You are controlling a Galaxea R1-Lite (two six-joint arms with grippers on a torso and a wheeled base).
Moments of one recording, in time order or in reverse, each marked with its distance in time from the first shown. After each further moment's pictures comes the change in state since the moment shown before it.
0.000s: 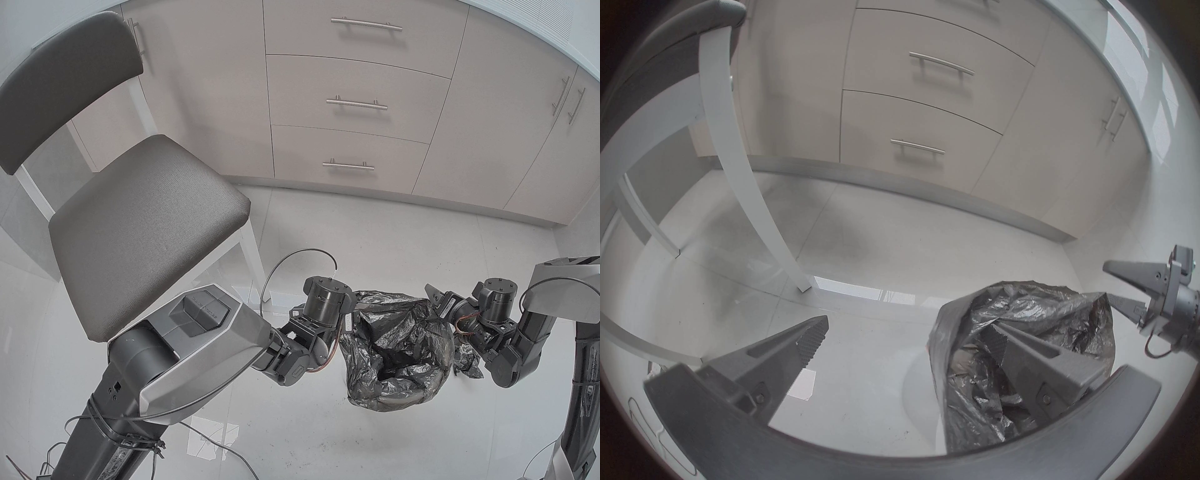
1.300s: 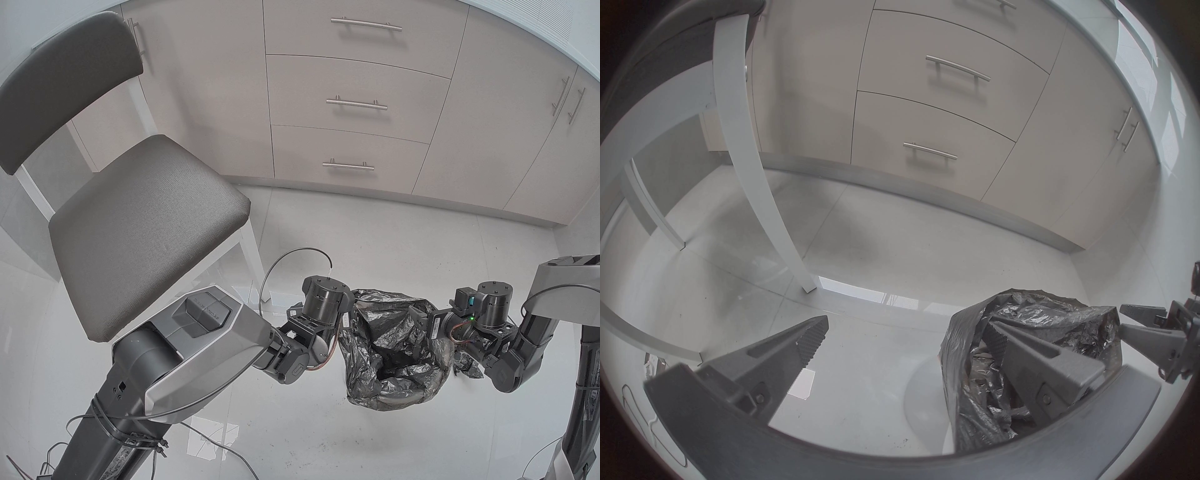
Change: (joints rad) left arm 0.013 0.025 -0.036 -0.003 0.033 -0.035; right arm 0.060 -0.055 0.045 0.082 0.056 -0.437
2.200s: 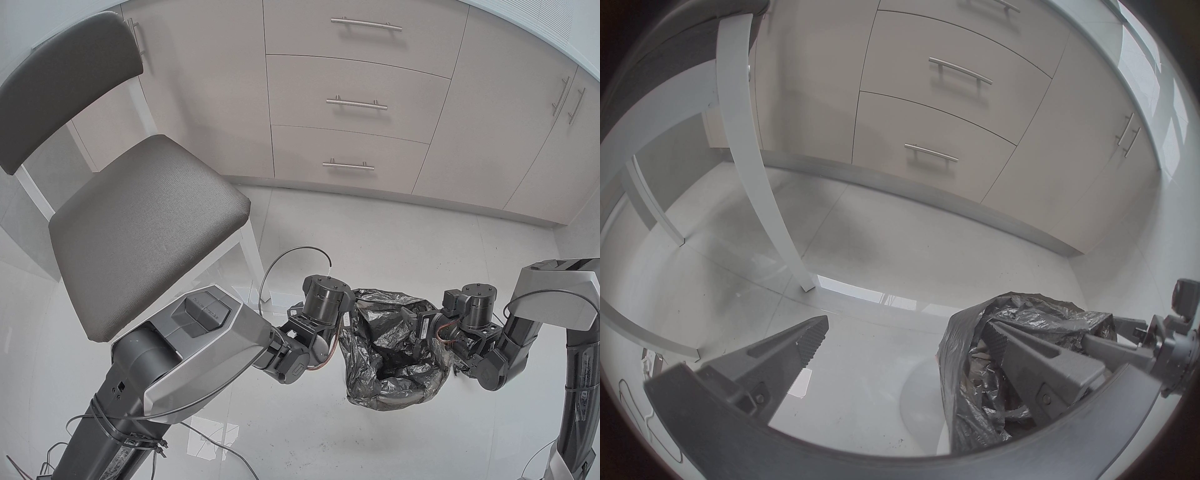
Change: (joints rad) left arm -0.003 -0.005 0.002 -0.001 0.000 -0.020; right arm 0.021 0.088 -0.102 0.032 -0.059 0.000
